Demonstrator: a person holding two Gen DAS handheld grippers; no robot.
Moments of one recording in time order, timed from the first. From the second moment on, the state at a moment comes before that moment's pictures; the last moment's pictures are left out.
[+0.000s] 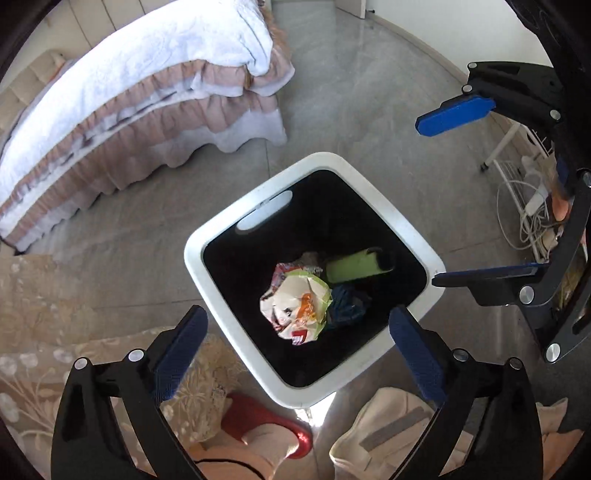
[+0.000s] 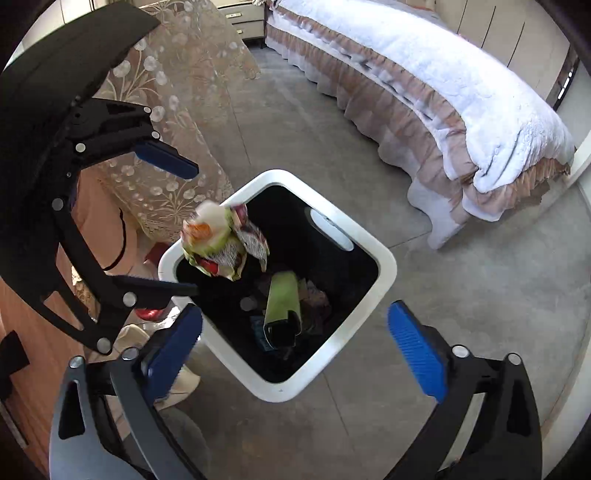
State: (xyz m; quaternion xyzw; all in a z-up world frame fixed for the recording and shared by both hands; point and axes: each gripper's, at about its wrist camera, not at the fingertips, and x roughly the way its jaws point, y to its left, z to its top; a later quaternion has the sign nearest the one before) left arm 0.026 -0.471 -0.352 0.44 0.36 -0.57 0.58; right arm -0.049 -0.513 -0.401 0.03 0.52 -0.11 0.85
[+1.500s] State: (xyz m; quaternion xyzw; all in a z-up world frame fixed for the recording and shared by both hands) left arm 0.185 -0.193 -0.142 0.19 0.27 -0.27 0.90; right arm 0.130 -0.345 -0.204 -0.05 0.25 0.09 0.96
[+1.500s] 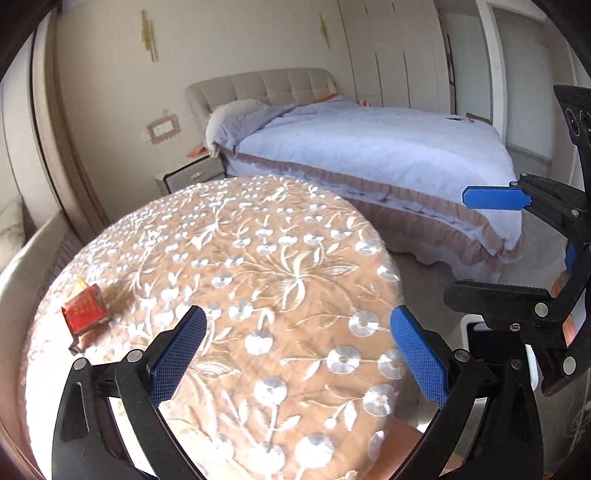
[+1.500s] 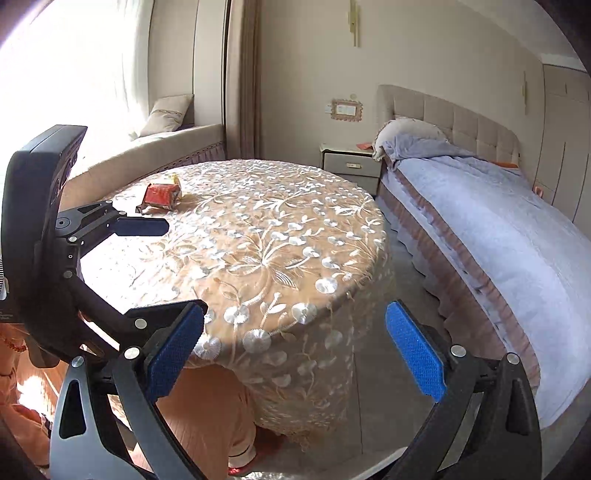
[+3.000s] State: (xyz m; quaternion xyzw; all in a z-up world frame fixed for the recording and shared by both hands) left arm 0.447 0.074 -0.163 0.17 0.34 -0.27 0.88; right arm 0.410 -0.077 -0.215 -0.29 0.33 0.34 0.83
